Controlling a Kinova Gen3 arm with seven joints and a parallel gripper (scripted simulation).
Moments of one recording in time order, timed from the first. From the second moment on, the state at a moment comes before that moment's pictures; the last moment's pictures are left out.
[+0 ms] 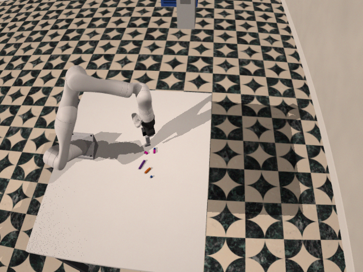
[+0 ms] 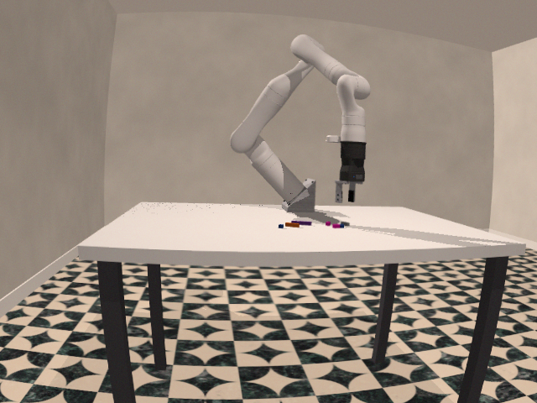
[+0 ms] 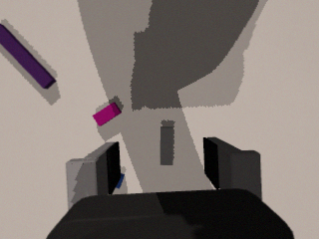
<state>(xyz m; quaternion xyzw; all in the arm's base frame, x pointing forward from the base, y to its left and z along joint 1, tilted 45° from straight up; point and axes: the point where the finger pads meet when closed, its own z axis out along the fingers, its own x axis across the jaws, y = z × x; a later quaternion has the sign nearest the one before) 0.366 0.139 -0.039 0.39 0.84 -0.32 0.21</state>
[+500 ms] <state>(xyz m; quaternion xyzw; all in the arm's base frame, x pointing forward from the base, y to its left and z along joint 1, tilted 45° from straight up) 0.365 0.140 -0.041 0.41 0.83 -0.31 0.22</state>
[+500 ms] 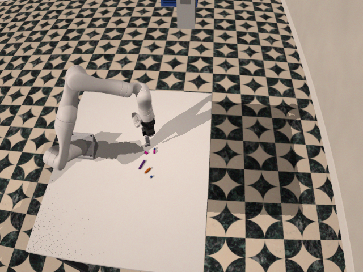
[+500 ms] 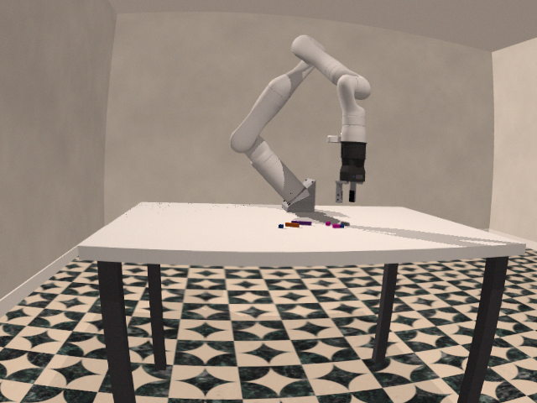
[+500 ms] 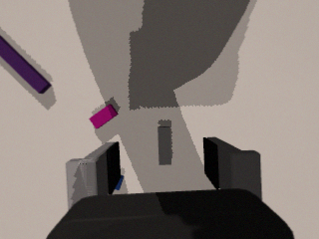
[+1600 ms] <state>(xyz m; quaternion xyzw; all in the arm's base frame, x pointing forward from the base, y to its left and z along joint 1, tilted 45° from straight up) 0.365 0.140 -0.041 0.41 0.83 -0.31 0.22</state>
